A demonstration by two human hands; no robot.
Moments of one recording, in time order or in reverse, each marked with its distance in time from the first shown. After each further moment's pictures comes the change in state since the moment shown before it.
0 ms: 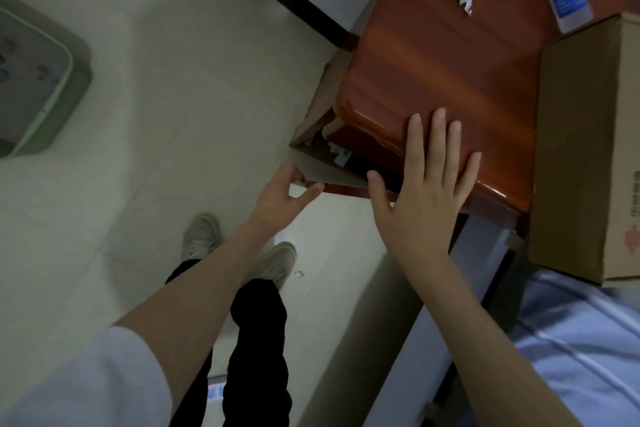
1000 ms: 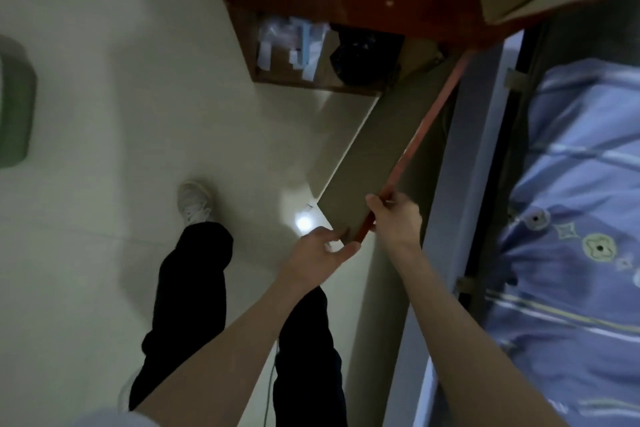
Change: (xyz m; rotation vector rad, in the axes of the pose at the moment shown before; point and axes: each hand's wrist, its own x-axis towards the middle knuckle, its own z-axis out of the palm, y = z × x) left_hand -0.192 -0.075 0.134 0.382 -0.424 -0.229; right_hand -0.231 0.059 0.046 0.807 -0.571 1.240
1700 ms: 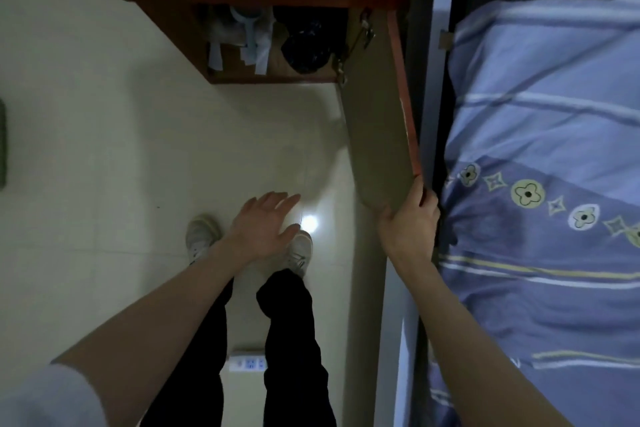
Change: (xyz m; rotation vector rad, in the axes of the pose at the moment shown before) left_hand 0.018 0.010 0.003 0.932 -0.046 0.287; right_hand 0.003 0.081 -0.093 -0.499 0.258 -0.180
